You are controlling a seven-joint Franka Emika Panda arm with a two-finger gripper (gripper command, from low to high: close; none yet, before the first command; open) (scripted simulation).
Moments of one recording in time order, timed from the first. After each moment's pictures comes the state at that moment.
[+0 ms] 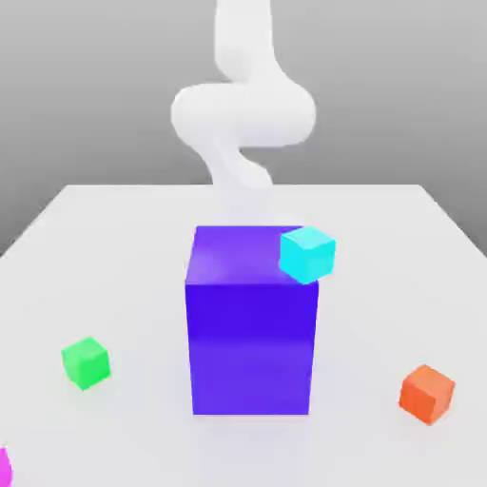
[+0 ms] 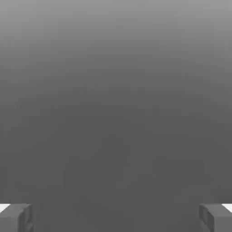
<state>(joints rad) -0.04 -0.71 0.01 -2.28 -0.01 2.32 0.87</state>
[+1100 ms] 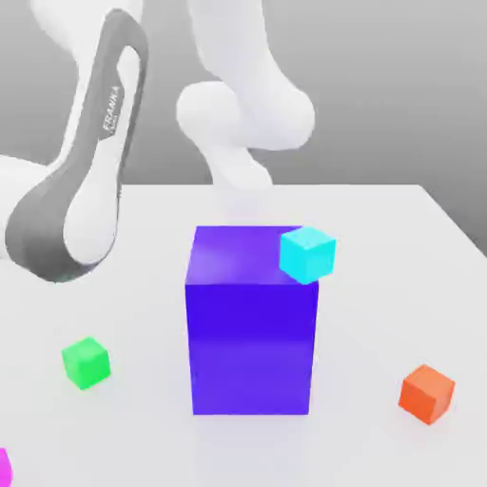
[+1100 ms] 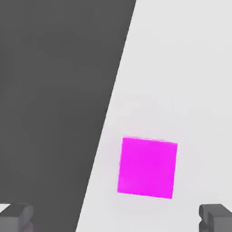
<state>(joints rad) -0.43 0.50 -0.11 -2.07 0.10 2.57 1.58</state>
